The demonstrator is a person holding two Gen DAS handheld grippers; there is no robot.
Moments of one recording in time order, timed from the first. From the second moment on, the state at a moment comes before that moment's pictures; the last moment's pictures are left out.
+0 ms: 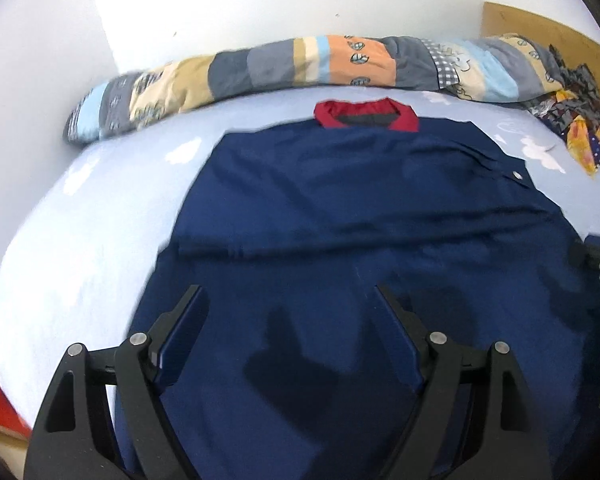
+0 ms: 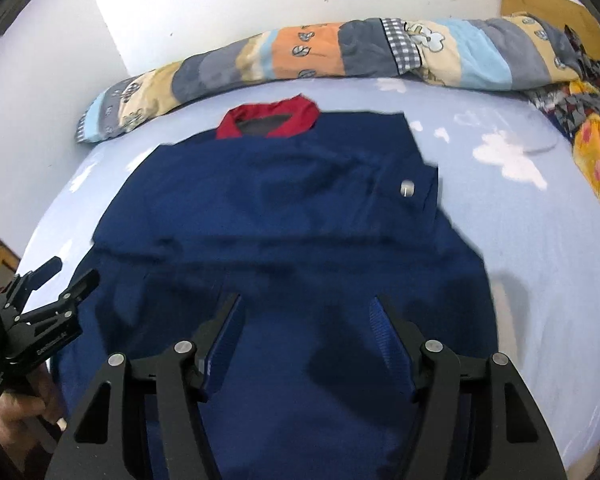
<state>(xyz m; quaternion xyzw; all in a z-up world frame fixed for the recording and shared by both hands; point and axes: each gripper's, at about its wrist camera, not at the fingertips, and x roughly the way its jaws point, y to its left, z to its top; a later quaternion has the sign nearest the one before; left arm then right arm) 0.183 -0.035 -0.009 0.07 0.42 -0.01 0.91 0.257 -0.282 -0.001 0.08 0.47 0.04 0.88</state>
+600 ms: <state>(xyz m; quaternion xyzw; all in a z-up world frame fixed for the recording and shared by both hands) 0.083 0.052 -0.057 0.01 0.46 0.01 0.89 0.144 -0.282 -0.047 0.10 0.52 0.01 0.85</state>
